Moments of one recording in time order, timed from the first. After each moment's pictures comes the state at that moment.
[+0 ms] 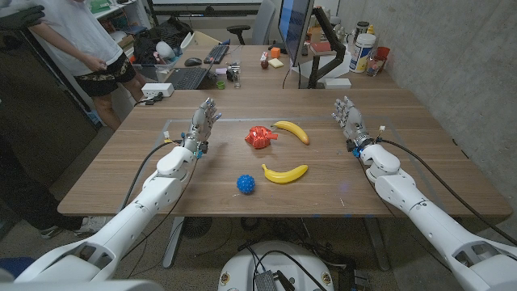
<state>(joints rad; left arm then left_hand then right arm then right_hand) 0.85 0.50 0.35 -1.31 -0.64 -0.29 -0.03 0.01 0.06 0.50 0.20 0.22 -0.17 -0.03 0.18 0.18 -0.17 -0.07 0.19 0.17 -0.17 -0.03 0.19 0.18 -0.17 -0.03 0.59 0.18 -0.85 -0.48 -0.33 -1.30 0.61 0.27 0.06 0.00 0.06 0.34 0.19 0.24 0.03 -0.01 0.20 0.18 0.01 -0.01 0.23 0.18 -0.09 -0.04 0.19 0.18 -0.01 -0.03 0.28 0.19</state>
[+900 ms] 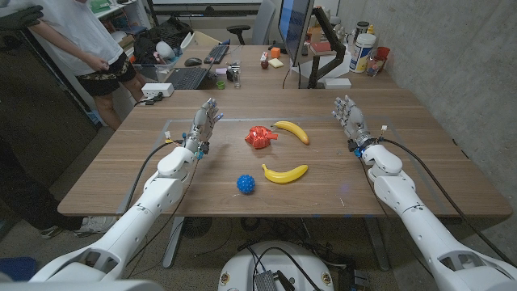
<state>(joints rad) 0.88 0.44 0.27 -1.34 -0.56 -0.24 -0.08 0.01 0.06 0.51 0.20 0.22 -0.17 -0.03 0.19 0.18 -0.17 -0.07 0.19 0.17 -0.17 -0.03 0.19 0.18 -0.17 -0.03 0.59 0.18 -0.90 -0.33 -0.12 -1.32 0.43 0.24 0.19 0.01 0.07 0.35 0.18 0.24 0.07 0.00 0.21 0.18 0.06 -0.01 0.24 0.18 -0.04 -0.03 0.19 0.18 0.02 -0.03 0.29 0.19</state>
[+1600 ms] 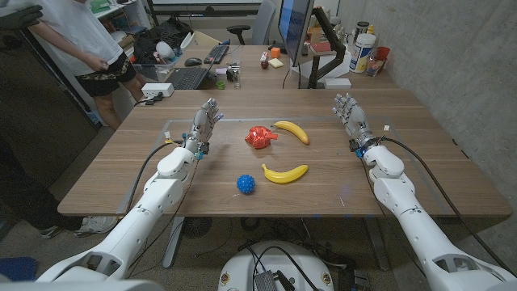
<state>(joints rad) 0.90 0.42 0.23 -1.35 -0.52 -0.23 -0.10 0.01 0.06 0.51 0.20 0.22 -0.17 -0.03 0.19 0.18 -0.17 -0.07 0.19 0.17 -0.17 -0.03 0.19 0.18 -0.17 -0.03 0.59 0.18 -0.91 -0.28 -0.06 -1.31 0.38 0.30 0.24 0.02 0.07 0.36 0.17 0.24 0.10 -0.01 0.21 0.18 0.09 -0.02 0.24 0.18 -0.02 -0.03 0.19 0.17 0.03 -0.03 0.29 0.19</state>
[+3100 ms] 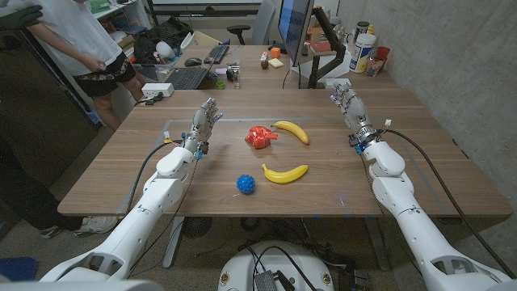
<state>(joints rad) 0.90 0.39 0.20 -1.35 -0.50 -0.22 -0.12 0.01 0.06 0.50 0.20 0.23 -0.17 -0.04 0.19 0.18 -0.17 -0.07 0.19 0.17 -0.17 -0.03 0.19 0.18 -0.17 -0.03 0.58 0.18 -0.92 -0.26 -0.05 -1.35 0.32 0.45 0.30 0.04 0.09 0.39 0.15 0.24 0.16 -0.02 0.22 0.18 0.13 -0.03 0.25 0.18 0.01 -0.03 0.19 0.17 0.03 -0.04 0.29 0.19</state>
